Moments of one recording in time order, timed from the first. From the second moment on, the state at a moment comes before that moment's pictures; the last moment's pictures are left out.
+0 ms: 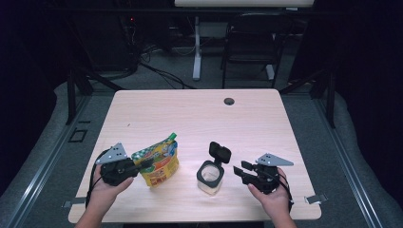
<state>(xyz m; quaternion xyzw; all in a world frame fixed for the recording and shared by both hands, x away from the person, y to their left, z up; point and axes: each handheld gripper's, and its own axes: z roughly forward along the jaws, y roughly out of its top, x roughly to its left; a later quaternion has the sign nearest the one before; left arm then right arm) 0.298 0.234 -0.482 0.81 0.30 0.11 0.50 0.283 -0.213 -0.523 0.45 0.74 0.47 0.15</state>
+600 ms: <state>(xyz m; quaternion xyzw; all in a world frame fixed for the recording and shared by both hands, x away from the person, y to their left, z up) 0.309 0.235 -0.498 0.79 0.35 0.07 0.49 0.285 -0.211 -0.525 0.45 0.75 0.47 0.14</state>
